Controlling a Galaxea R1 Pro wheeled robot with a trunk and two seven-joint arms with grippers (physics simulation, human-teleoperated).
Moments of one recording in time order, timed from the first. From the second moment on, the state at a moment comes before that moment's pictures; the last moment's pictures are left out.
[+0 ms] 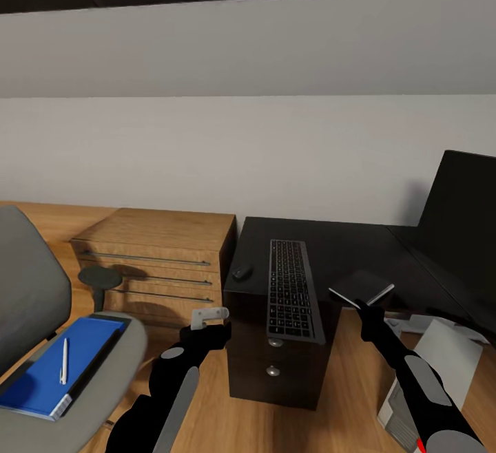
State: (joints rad) left arm -0.26 -0.15 -0.28 -1.47 0.24 0.65 0.33; right arm -0.49 -0.11 -0.35 -0.78 -1.35 0.38 0.25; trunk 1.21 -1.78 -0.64
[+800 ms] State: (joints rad) left arm -0.26 -0.15 -0.28 -1.47 0.24 0.65 0.33; right arm -0.49 -0.12 -0.35 -0.73 -1.34 0.38 0.25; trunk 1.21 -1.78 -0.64
